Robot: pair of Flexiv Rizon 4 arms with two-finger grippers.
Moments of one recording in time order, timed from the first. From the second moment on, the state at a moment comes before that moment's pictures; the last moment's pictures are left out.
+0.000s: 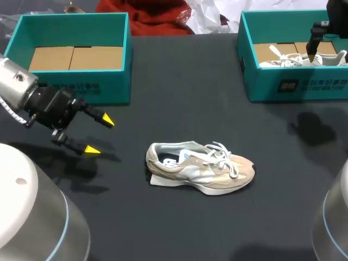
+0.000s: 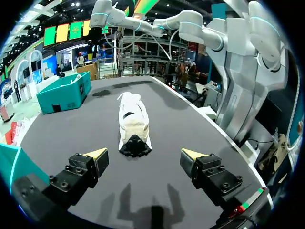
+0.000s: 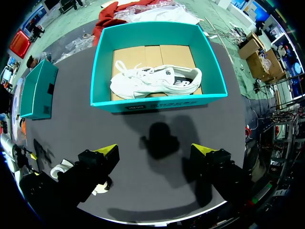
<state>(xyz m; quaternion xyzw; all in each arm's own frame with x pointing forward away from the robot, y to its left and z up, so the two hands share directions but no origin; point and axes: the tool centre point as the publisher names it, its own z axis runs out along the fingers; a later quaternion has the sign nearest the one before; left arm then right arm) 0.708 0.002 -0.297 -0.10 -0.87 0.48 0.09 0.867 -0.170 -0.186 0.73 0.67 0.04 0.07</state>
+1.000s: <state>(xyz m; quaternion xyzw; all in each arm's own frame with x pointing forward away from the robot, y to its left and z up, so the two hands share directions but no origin) 0.700 0.022 -0.365 0.00 -0.84 0.54 0.08 0.867 -0.170 -0.186 0.73 0.67 0.04 0.07</state>
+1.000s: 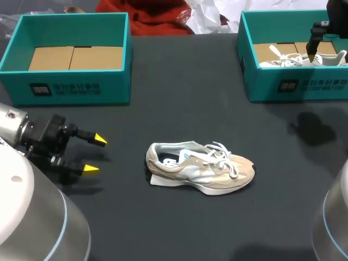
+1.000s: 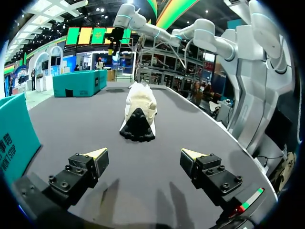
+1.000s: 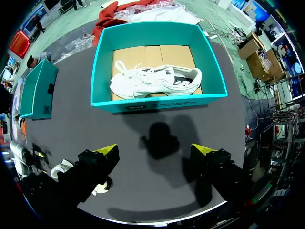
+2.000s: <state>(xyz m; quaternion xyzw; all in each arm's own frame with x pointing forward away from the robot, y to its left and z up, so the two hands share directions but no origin) 0.709 0.005 -0.384 0.01 -0.82 0.57 0.05 0.867 -0.170 -0.186 0.73 0.67 0.04 0.07</state>
